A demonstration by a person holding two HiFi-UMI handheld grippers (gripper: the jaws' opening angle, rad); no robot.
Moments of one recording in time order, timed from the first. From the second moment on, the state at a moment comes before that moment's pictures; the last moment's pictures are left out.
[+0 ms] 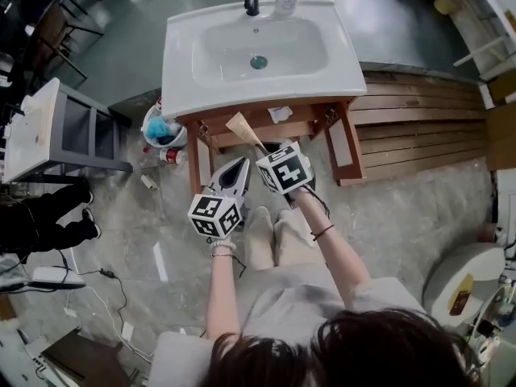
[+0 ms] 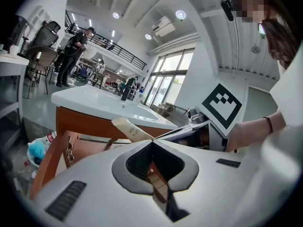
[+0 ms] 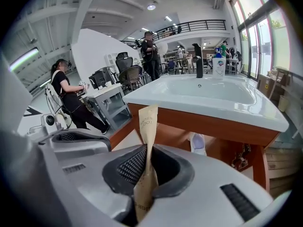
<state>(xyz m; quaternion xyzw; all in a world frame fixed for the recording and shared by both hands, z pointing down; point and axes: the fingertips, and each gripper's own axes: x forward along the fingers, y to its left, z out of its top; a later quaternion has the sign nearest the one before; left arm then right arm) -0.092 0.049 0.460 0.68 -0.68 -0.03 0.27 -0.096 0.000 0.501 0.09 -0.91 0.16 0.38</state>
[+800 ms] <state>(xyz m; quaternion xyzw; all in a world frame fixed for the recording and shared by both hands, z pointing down) -0.099 0.038 0.556 0.66 -0.69 -0.02 0.29 -0.108 -0.015 0.611 0.02 -0.89 0.16 0.43</state>
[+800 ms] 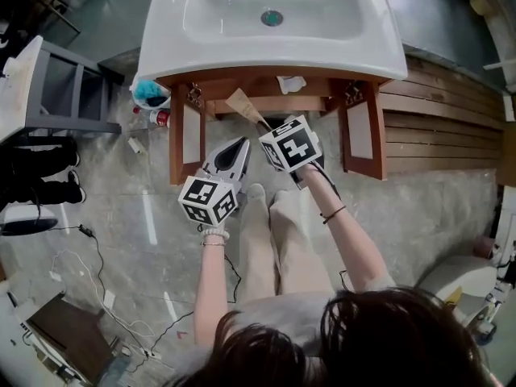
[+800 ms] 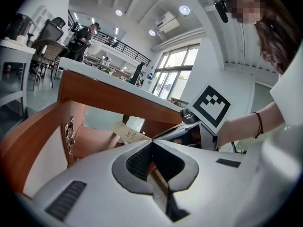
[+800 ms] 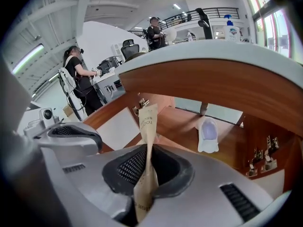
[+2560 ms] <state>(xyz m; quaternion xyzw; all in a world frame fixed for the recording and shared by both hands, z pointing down) -0.183 0.000 0.724 0.65 -0.73 -0.02 0.21 -0.244 -0.076 0.768 -0.03 -0.91 -0.03 0.42</state>
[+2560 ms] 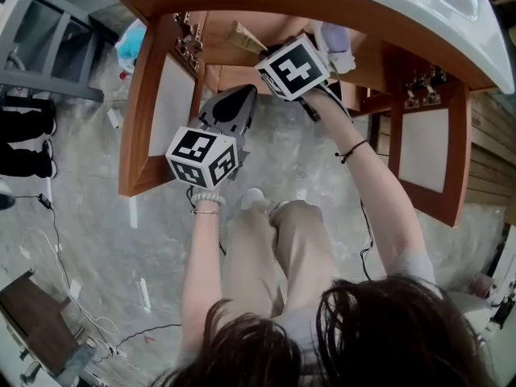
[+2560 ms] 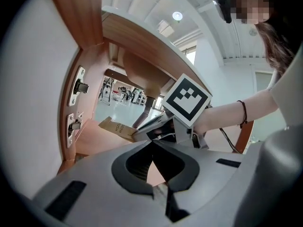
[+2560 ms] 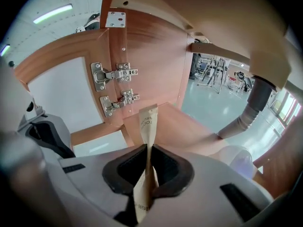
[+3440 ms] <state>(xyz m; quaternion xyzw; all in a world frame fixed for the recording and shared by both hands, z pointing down) -0.201 -0.018 0.747 0.66 -0.73 -0.02 0.18 -0.282 -0.108 0.796 -0.01 -0.90 -0.12 0.43</state>
